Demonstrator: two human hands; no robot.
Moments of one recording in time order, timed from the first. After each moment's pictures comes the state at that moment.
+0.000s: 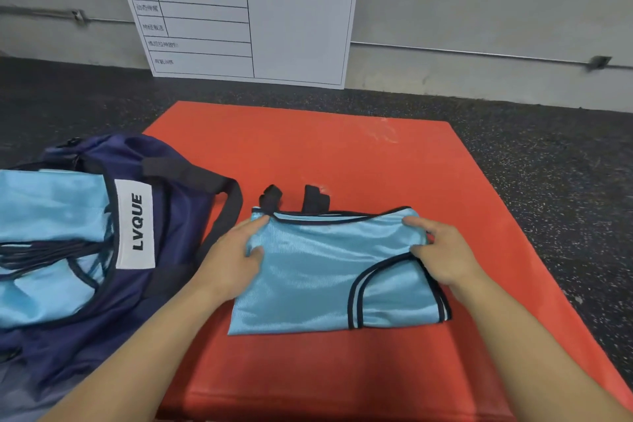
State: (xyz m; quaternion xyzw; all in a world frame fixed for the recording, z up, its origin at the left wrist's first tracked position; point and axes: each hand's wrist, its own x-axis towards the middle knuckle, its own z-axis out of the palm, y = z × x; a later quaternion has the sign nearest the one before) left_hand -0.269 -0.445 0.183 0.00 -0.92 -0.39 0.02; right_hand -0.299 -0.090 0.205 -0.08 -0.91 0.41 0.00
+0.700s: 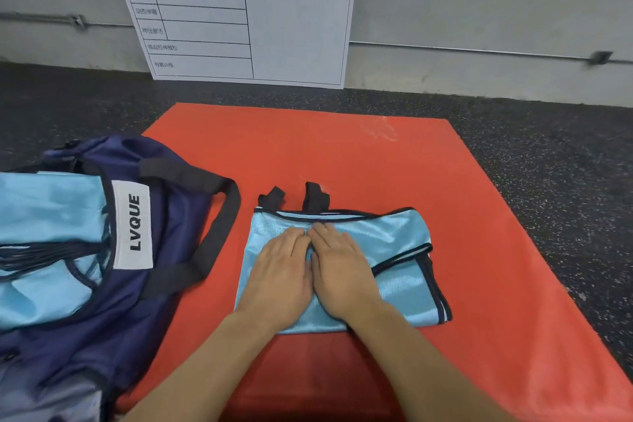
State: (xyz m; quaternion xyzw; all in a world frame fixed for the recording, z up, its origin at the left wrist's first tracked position) left_hand -0.252 -0.371 0.158 -0.14 -0.97 -0.15 0.15; right_hand -0.272 -0.228 0.165 0.19 -0.97 0.16 0.04
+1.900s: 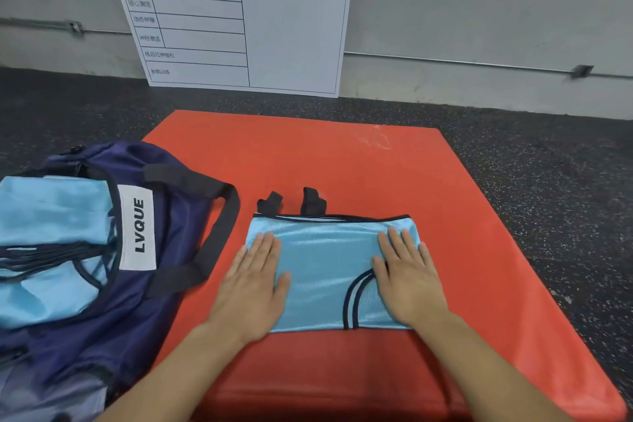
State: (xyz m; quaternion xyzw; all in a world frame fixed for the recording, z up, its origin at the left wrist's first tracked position) left_hand -0.234 -0.410 0.150 -0.09 -0.99 -0.07 0.09; right_hand -0.261 -0.126 0.167 0.04 -1.00 0.05 0.02
